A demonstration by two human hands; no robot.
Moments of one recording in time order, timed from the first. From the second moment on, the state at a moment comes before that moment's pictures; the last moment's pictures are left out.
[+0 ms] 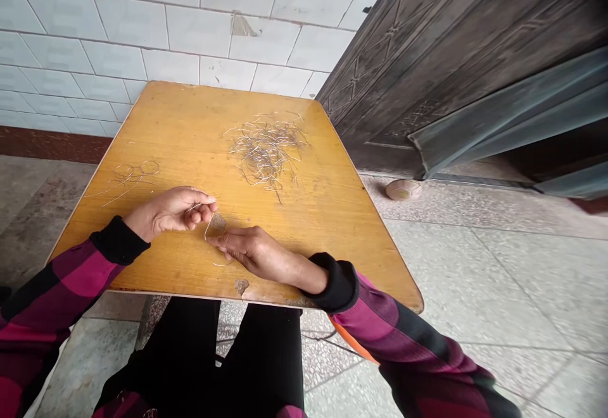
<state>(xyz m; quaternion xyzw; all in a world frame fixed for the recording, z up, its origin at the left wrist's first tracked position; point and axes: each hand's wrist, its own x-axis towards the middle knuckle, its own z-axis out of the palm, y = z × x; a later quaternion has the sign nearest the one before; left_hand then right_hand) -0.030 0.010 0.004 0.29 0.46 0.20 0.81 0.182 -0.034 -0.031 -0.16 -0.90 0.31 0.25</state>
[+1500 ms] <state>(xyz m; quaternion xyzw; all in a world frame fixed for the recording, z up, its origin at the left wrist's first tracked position) -0.036 -0.002 -0.002 0.57 0.44 0.17 0.67 0.182 -0.025 -0.030 -0.28 -0.83 0.38 0.31</state>
